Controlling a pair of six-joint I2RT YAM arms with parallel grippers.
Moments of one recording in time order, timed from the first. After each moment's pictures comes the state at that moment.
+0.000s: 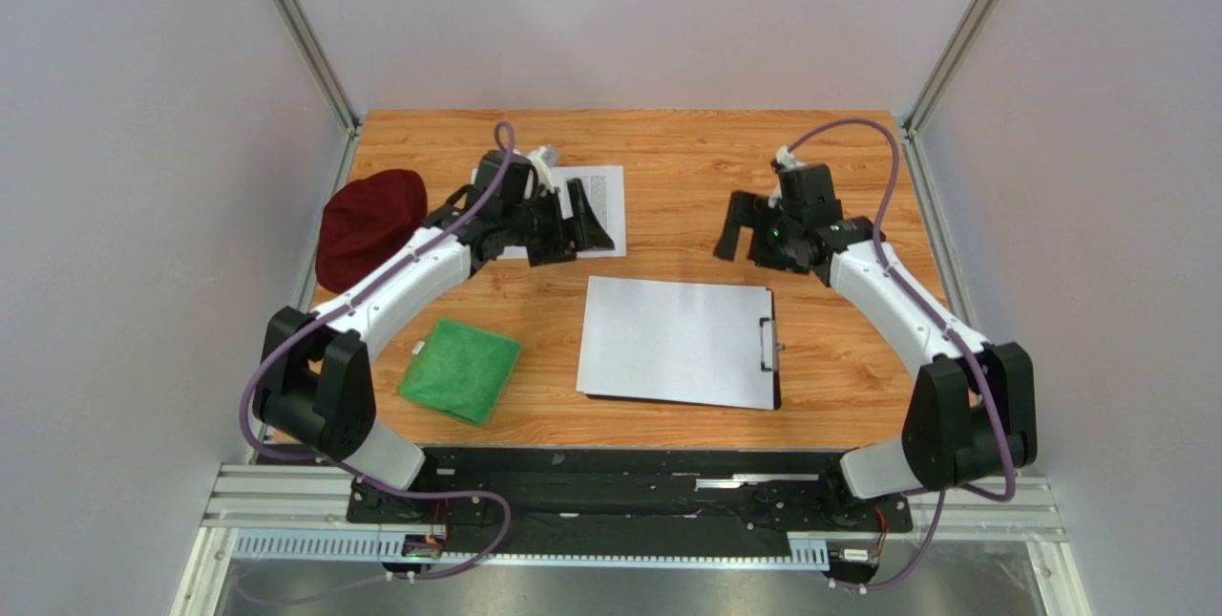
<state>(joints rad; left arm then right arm) -0.48 1.51 1.15 -0.33 0.39 -0.65 0.26 1.41 1.05 -0.55 -0.06 0.39</state>
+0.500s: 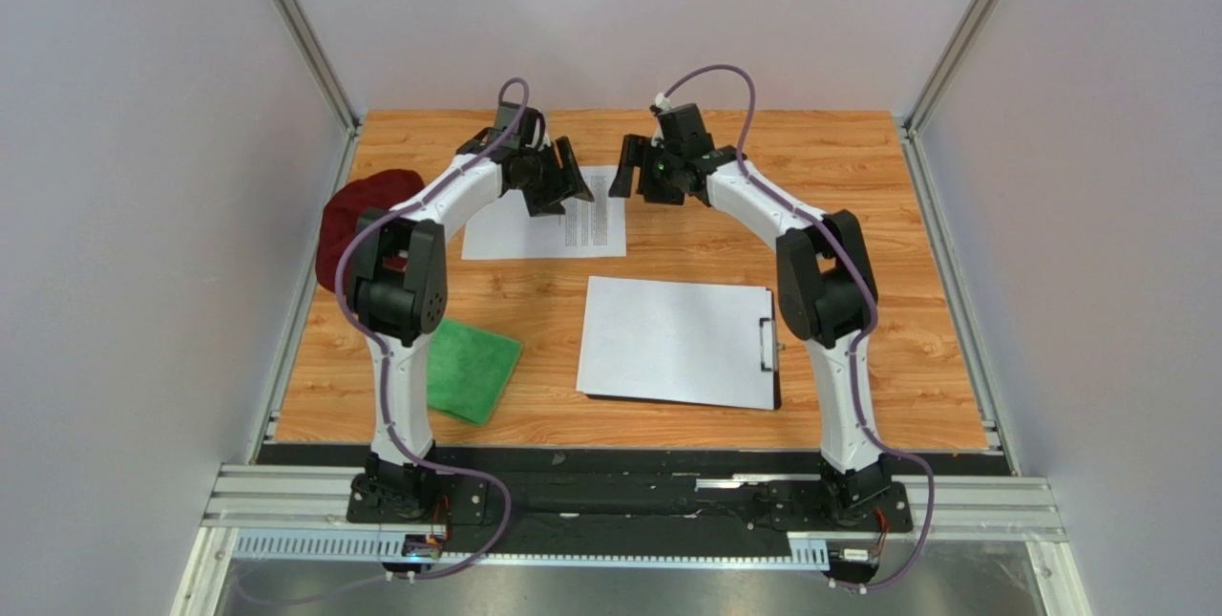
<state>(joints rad) -0.29 2.09 1.70 -0.48 0.31 -0.60 0.44 2.20 1.83 -0.35 -0.20 0.49</state>
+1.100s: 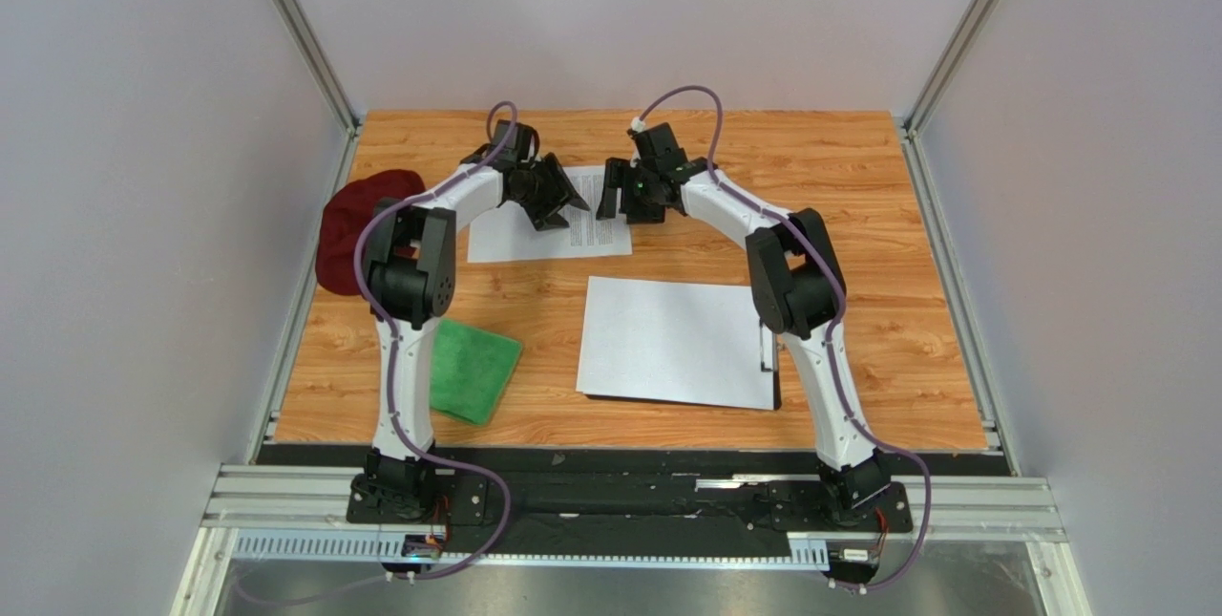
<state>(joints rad) -0.25 2.27 1.71 -0.39 0.36 -0.81 0.49 2.39 1.95 -0.40 -0.20 0.49</state>
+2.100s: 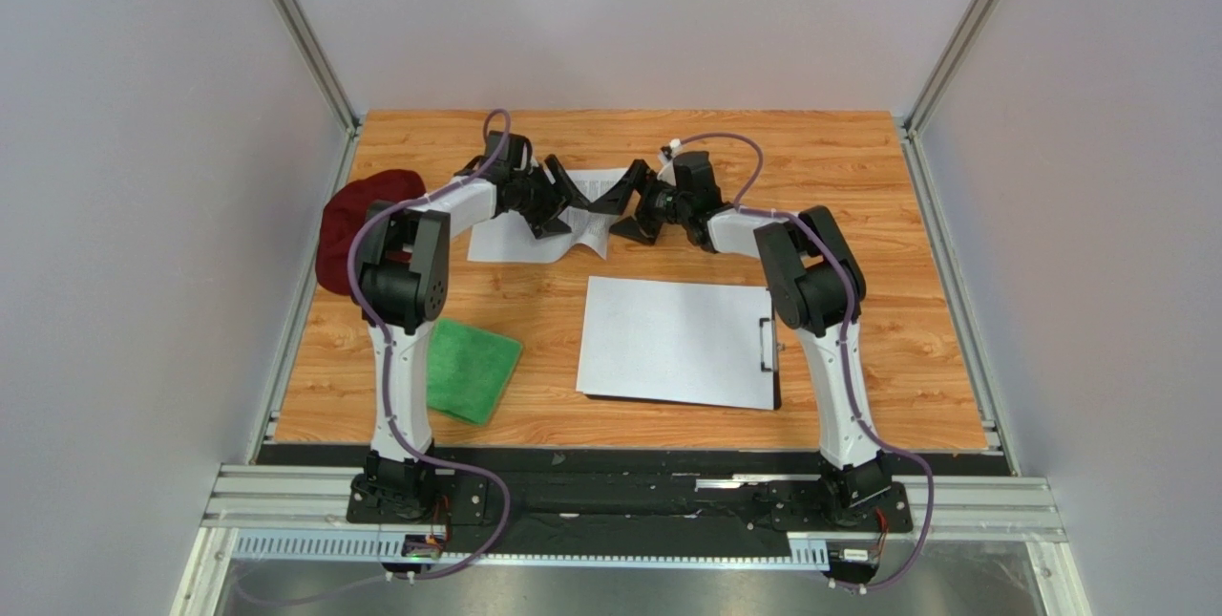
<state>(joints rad) -0.23 2.22 1.59 -0.24 0.46 -0.84 0.41 2.35 1.54 0.36 -0.60 1.03</state>
